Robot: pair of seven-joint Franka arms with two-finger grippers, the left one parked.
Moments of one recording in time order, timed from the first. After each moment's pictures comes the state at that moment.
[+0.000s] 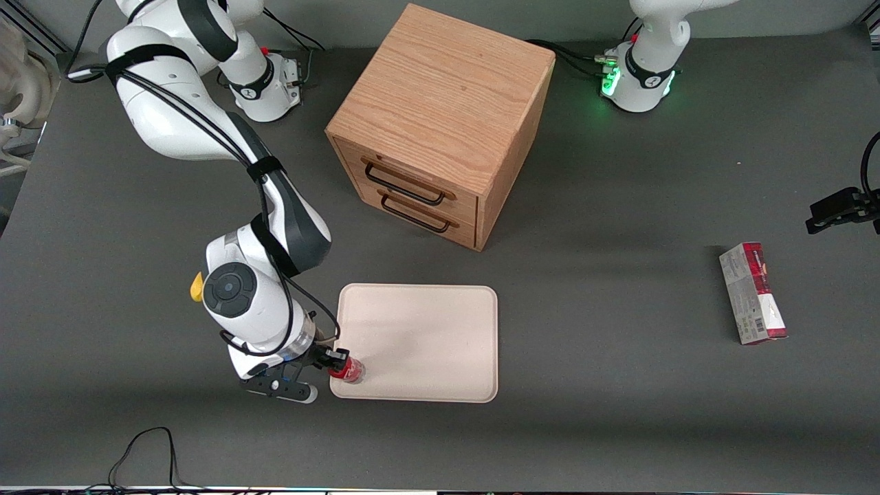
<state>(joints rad) 0.21 0.85 0.23 -1.11 -0.21 2.13 0.65</state>
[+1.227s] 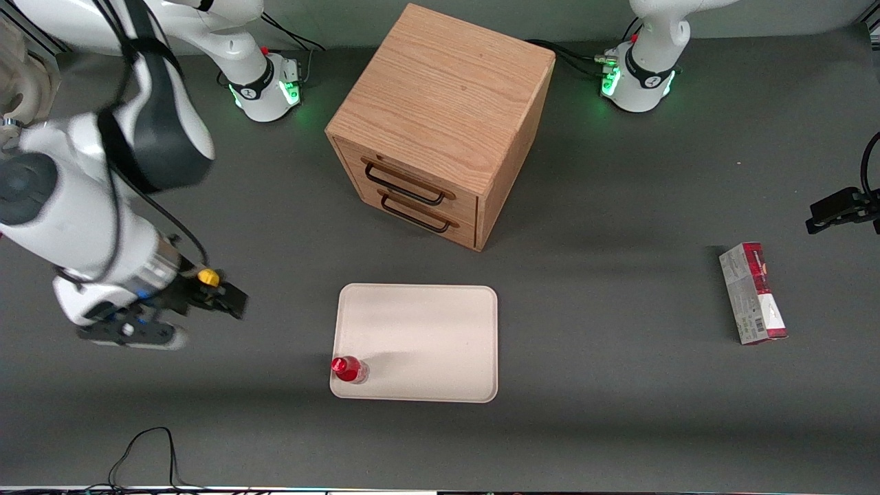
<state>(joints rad) 0.14 0.33 0.07 -1.37 -0.07 1.78 0.28</state>
